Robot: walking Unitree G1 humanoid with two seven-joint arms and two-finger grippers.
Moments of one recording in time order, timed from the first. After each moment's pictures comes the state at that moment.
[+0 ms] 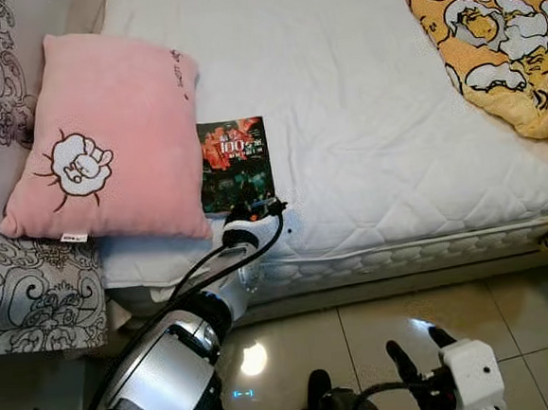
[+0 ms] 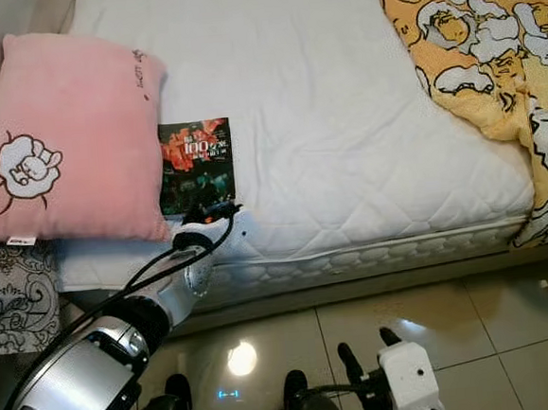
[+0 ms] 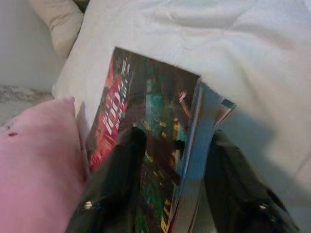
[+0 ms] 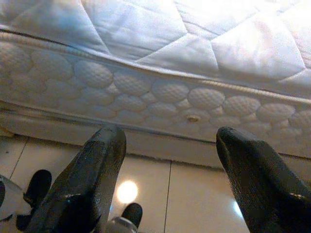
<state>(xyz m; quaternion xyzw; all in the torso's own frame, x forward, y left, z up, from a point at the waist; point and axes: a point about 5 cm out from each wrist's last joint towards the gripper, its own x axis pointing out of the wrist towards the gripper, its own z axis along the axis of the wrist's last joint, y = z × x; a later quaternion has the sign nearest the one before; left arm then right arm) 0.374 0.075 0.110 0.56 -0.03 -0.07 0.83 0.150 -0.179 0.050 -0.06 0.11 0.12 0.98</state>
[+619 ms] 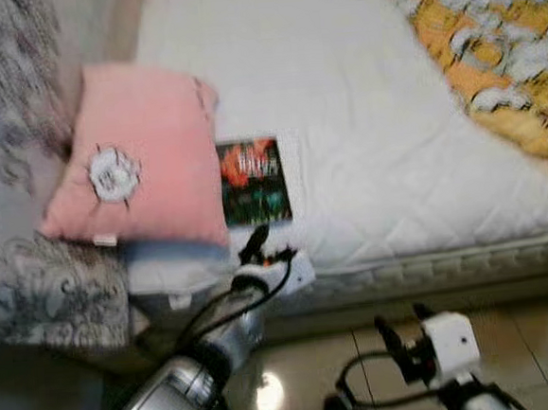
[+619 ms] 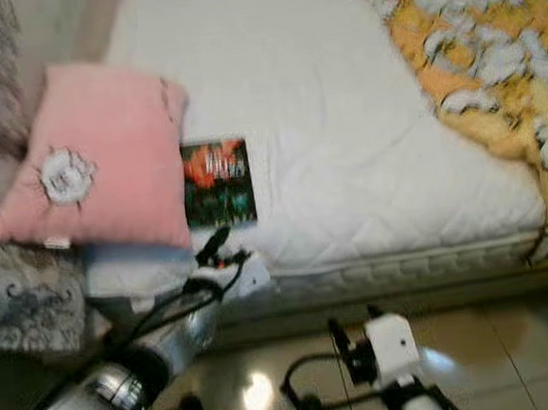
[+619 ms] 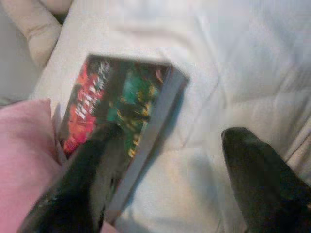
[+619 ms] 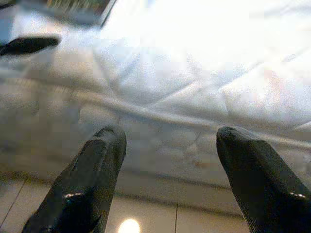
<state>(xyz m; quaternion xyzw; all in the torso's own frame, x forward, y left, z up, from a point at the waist) 0.327 0.066 0.054 0.50 -0.02 -0.18 0.85 0.192 -0.175 0.042 -0.06 0.08 0.11 0.99</state>
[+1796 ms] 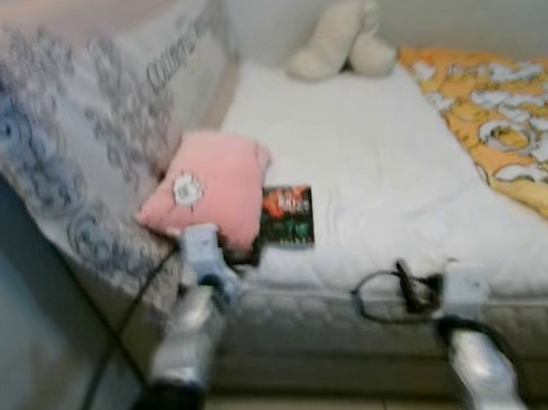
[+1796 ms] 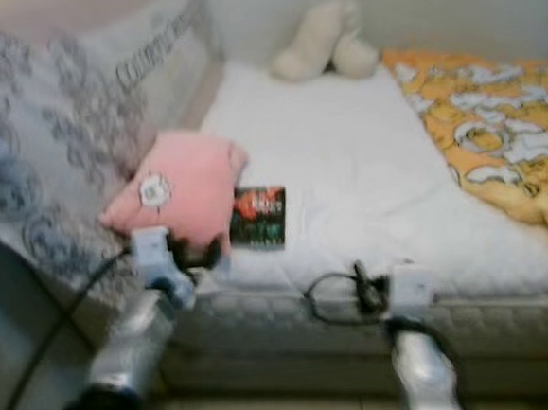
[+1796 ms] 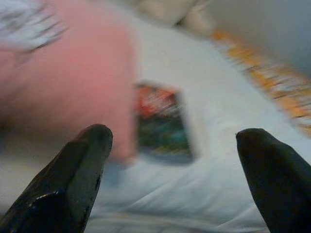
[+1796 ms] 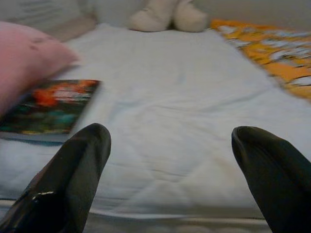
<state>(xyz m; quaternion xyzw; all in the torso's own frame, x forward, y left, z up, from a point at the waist) 0.321 0.136 0.066 -0.15 0.10 -0.10 0.98 0.263 -0.184 0.044 0.01 0.03 -0.01 1.00</state>
